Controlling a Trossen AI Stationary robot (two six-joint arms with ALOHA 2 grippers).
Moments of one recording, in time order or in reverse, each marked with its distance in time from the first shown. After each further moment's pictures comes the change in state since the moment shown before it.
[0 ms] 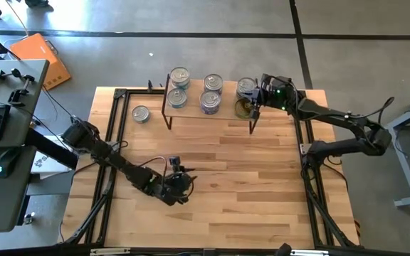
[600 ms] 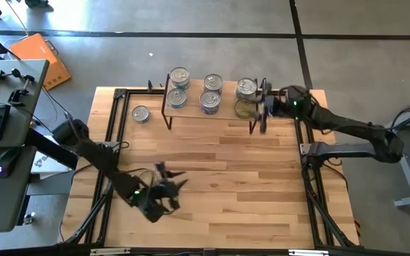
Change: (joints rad) left arm -0.177 -0.097 0.089 -0.253 -0.242 -0.189; right arm 0.201 -0.238 -0.001 -0.039 -0.129 0.280
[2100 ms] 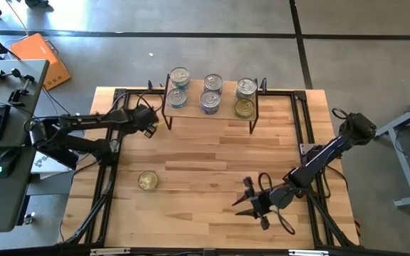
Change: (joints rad) left arm 1.199 -0.411 -0.351 -0.543 0.471 -0.071; right arm 1.162 0.480 -0.003 0.263 0.576 0.313
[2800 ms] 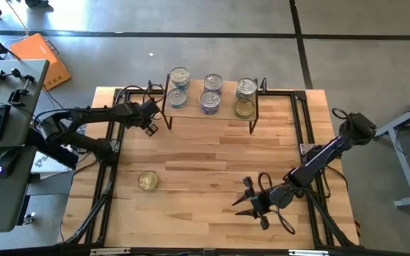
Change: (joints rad) left arm 0.163 0.174 0.005 0.136 0.207 0.292; right arm 0.000 0.000 0.000 0.009 -0.001 0.007
